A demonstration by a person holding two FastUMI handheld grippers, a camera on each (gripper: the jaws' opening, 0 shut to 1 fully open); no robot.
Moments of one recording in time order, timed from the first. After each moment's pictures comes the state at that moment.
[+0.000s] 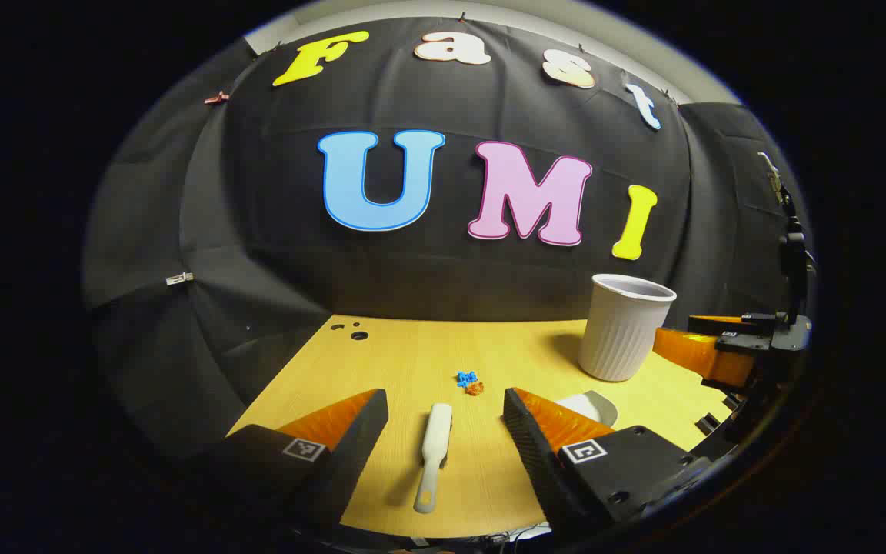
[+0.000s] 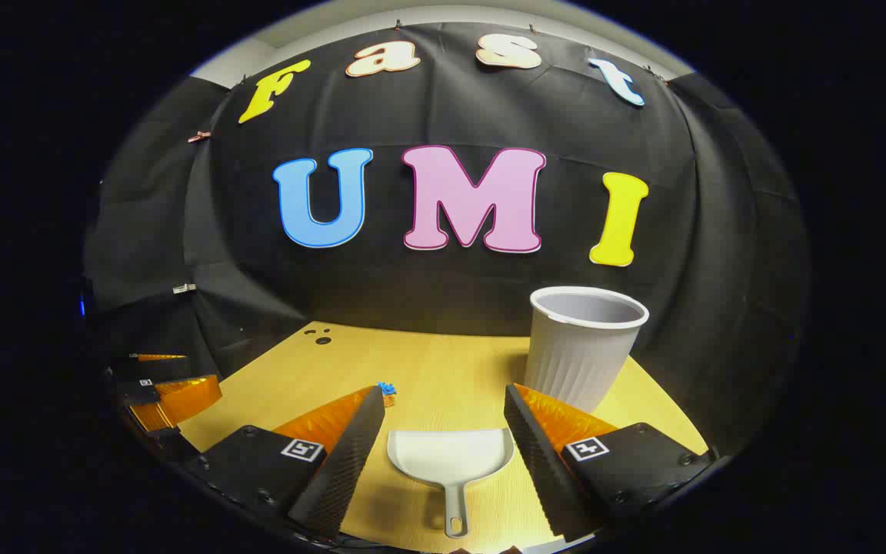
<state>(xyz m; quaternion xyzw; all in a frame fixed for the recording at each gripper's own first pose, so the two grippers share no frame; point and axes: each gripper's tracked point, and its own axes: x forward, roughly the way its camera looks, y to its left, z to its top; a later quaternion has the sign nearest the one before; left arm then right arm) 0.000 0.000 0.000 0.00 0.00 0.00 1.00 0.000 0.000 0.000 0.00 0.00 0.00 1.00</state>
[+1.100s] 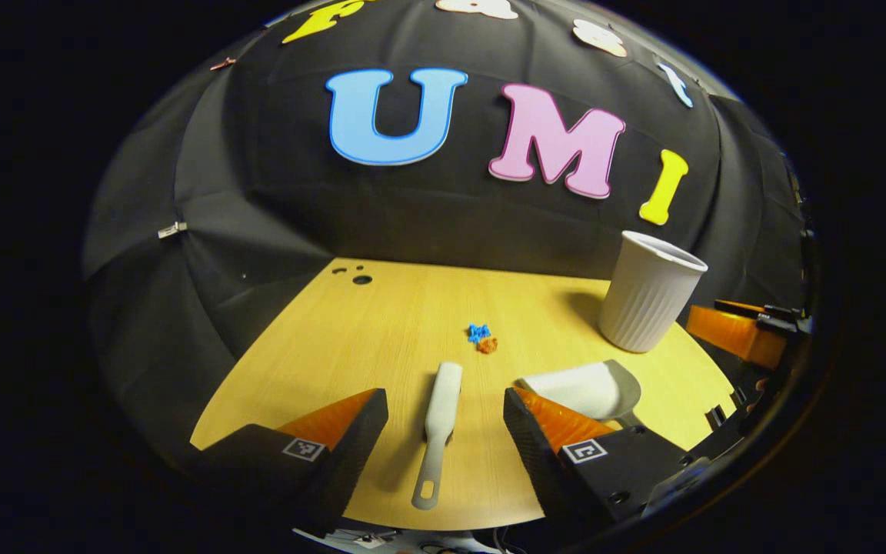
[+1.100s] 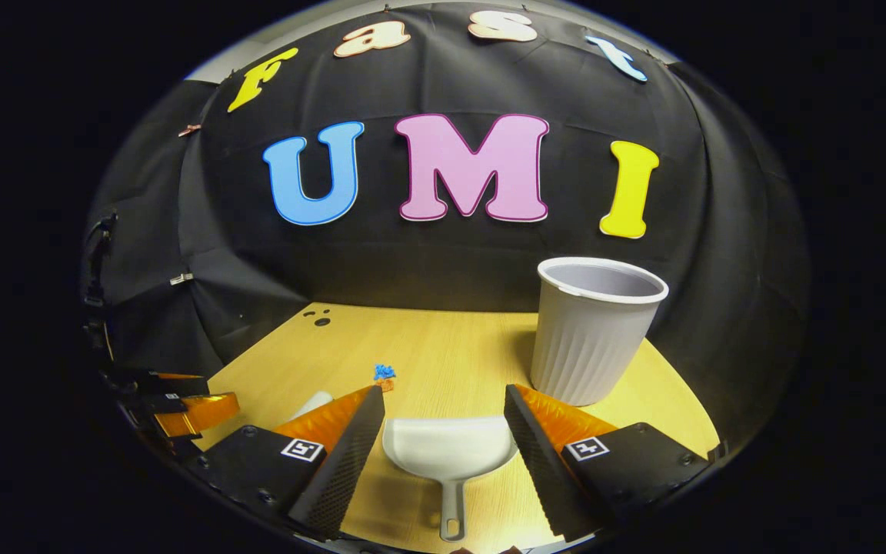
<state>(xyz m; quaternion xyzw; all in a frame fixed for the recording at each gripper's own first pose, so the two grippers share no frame) 0.051 0.011 -0.076 -0.03 0.13 0.02 0.99 0.031 -0.007 -0.029 0.01 0.05 0.01 1.00</state>
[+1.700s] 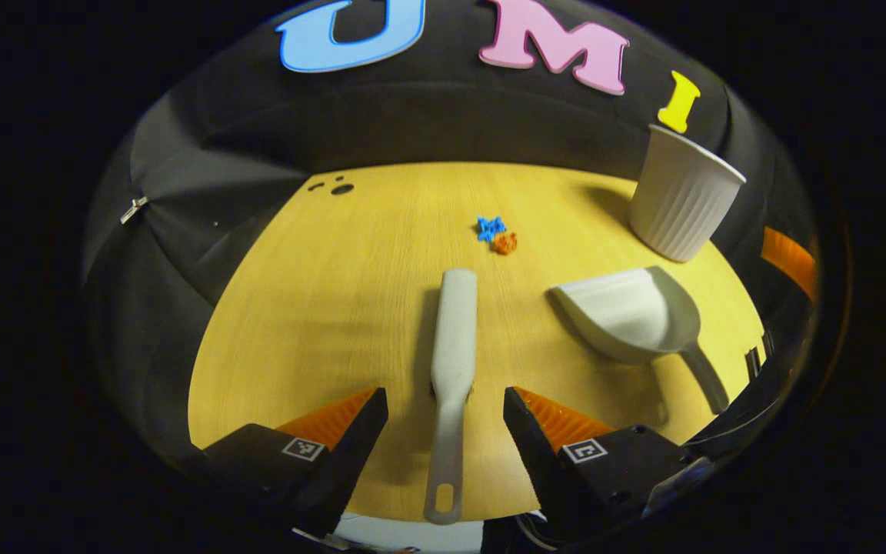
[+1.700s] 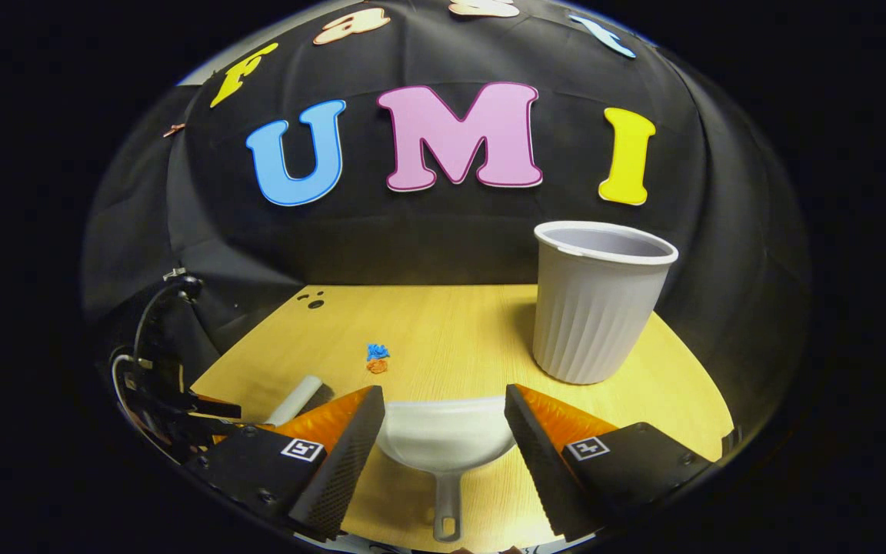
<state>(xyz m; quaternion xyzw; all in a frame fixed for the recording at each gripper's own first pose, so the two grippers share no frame) 0.100 0.022 -0.185 0.03 0.32 0.02 0.95 0.056 -0.025 -0.068 0.03 0.10 0.01 0.99</state>
